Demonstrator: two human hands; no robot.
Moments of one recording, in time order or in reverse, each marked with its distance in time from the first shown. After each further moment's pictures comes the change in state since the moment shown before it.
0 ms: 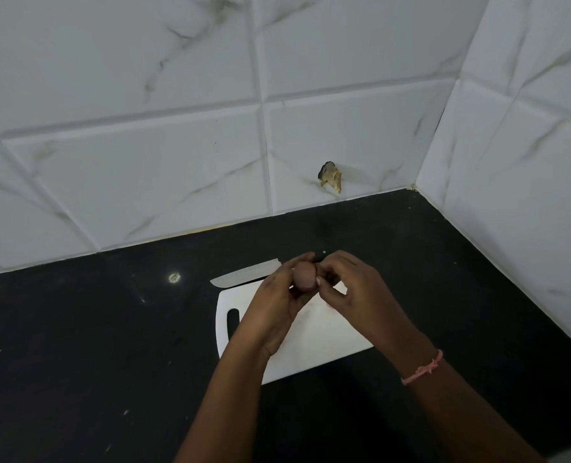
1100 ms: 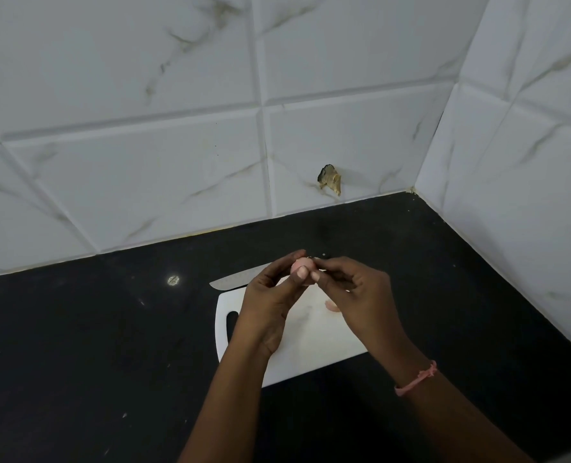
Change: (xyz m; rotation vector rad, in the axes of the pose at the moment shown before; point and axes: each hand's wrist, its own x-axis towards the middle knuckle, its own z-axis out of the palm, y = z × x) left_hand 0.005 -0.006 -0.008 -0.049 0.098 0.119; right_hand -0.006 -0.011 0.007 0.326 0.213 0.237
